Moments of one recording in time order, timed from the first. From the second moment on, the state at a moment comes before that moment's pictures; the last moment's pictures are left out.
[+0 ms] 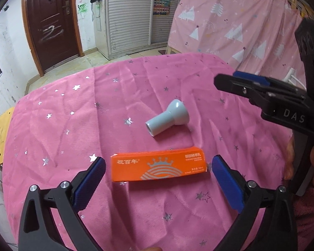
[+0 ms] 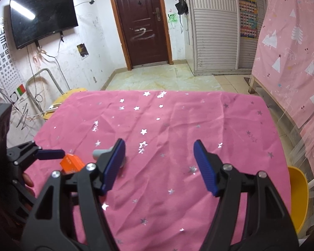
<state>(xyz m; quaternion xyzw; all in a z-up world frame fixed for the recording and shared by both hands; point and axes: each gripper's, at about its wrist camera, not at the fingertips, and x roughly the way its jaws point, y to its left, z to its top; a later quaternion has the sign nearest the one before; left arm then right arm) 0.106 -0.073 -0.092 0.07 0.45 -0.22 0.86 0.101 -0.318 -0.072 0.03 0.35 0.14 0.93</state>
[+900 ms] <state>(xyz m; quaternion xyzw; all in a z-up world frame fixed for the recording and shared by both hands) 0.115 -0.054 -0.097 0.05 0.45 -0.18 0.87 0.107 -0.276 -0.082 0.01 0.37 0.17 0.91</state>
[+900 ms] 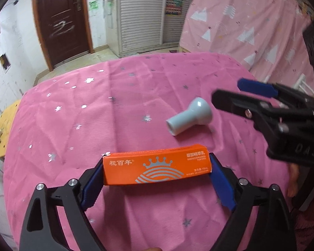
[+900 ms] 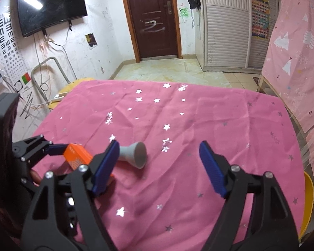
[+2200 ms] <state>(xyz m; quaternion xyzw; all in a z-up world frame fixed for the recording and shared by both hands) 0.115 0.021 -0.066 0.00 0.42 -0.10 0.90 0.120 -0.223 -0.106 -0.05 0.42 0.17 0.89</state>
